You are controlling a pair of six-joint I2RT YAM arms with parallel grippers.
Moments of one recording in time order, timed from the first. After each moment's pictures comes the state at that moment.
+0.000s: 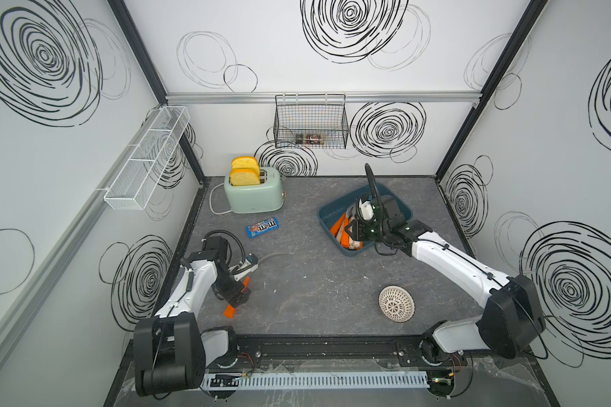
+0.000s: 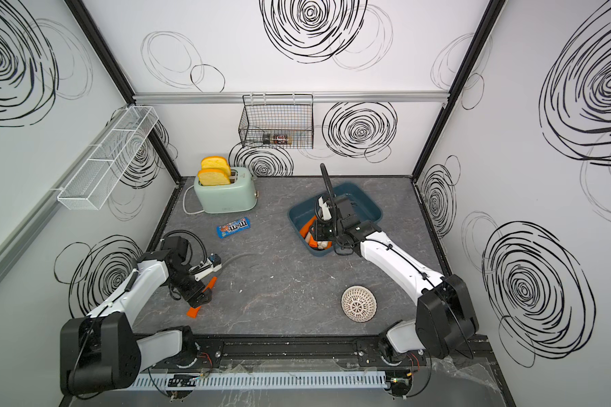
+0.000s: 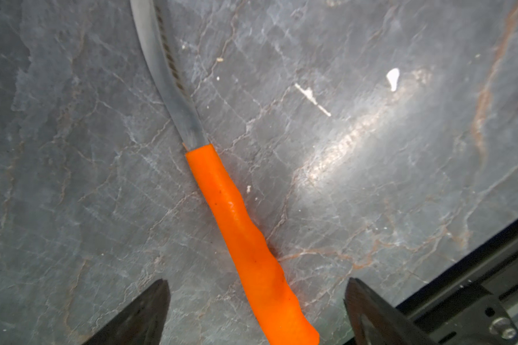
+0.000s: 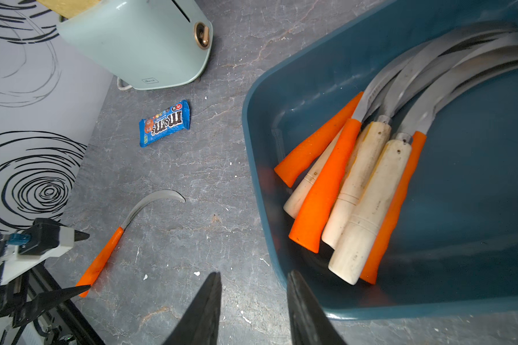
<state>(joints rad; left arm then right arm) 0.16 1.22 0.68 -0.97 0.15 0.88 0.55 1.40 1.07 -0.42 -0.18 0.44</state>
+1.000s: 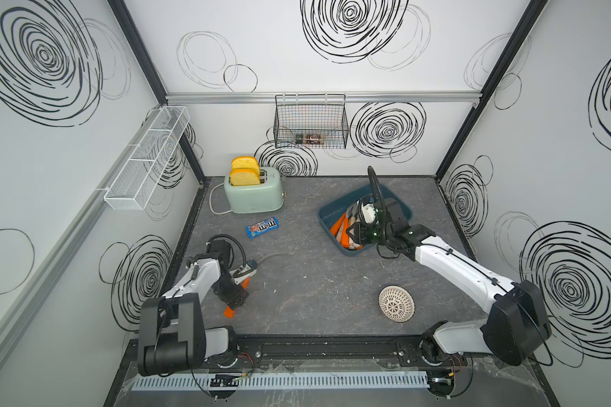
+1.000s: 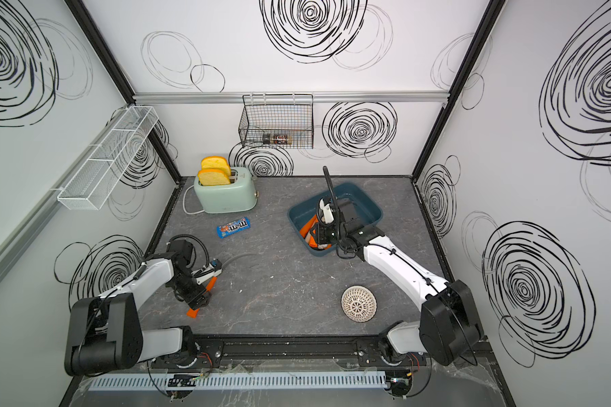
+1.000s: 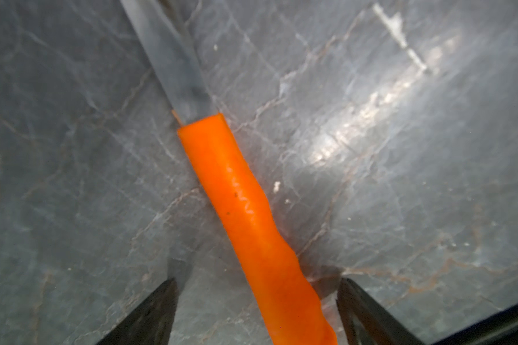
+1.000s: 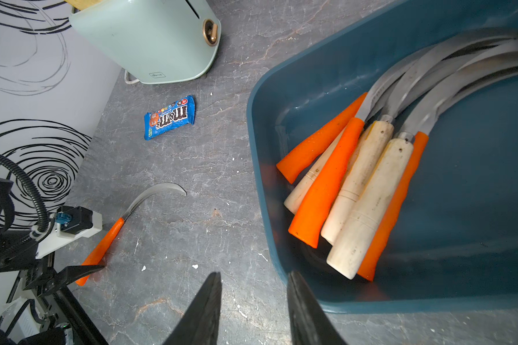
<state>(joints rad) 0.17 1.32 0.61 -0.85 0.04 0.87 0.53 1.36 1.02 -0.39 -0.20 0.40</state>
